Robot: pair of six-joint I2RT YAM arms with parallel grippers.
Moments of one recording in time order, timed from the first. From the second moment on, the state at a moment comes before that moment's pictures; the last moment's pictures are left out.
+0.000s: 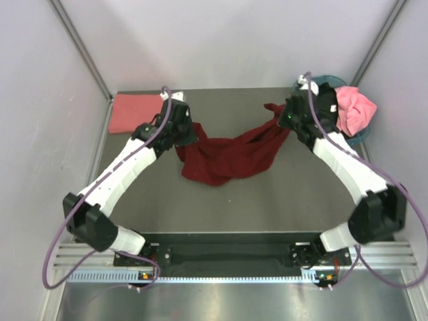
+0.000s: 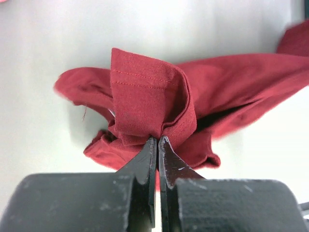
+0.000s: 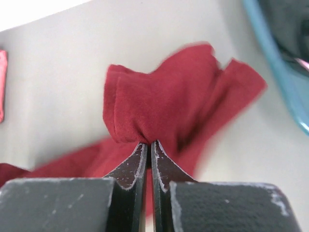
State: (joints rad) left arm -0.52 1.46 1.42 -0.68 -0.13 -0.58; right arm 0.34 1.51 1.32 -0.36 0.21 0.46
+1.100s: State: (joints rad) left arm -0.53 1.10 0.72 -0.58 -0.07 -0.87; right arm 0.32 0.90 0.56 -0.49 0.16 0.61
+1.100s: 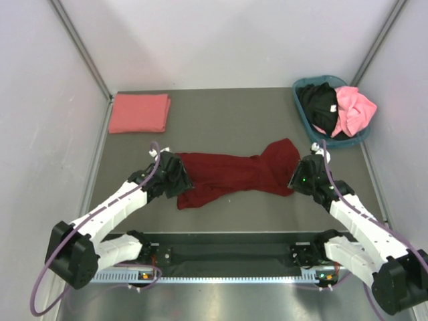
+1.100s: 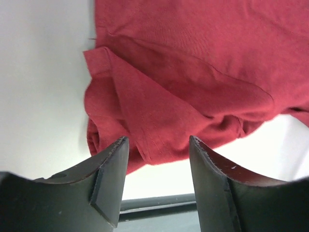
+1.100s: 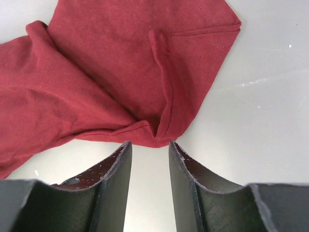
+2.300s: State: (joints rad) left arm -0.80 1.19 0.81 -0.41 0.01 -1.03; right arm 0.32 0.93 0.54 -0.46 0.11 0.65
